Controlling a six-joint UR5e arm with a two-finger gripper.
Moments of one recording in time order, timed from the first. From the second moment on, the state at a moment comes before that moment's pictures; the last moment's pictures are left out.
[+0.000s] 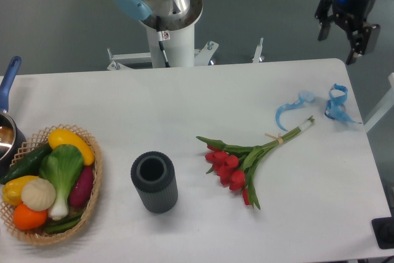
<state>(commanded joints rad) 3.05 -1.69 -1.54 -1.38 1.35 2.14</state>
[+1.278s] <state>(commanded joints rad) 2.93 -1.72 -1.71 -1.22 1.20 1.70</state>
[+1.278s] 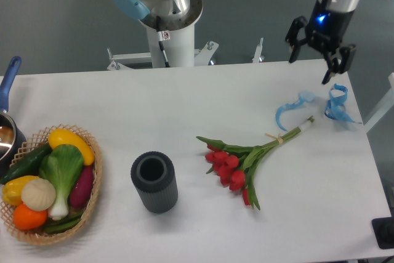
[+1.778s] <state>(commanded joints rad) 2.81 -1.82 -1.76 -1.04 1.23 1.52</state>
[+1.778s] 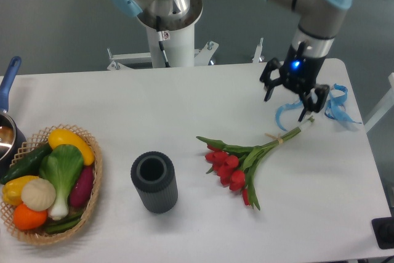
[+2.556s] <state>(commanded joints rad) 2.77 -2.00 -1.76 -0.97 1.29 1.64</state>
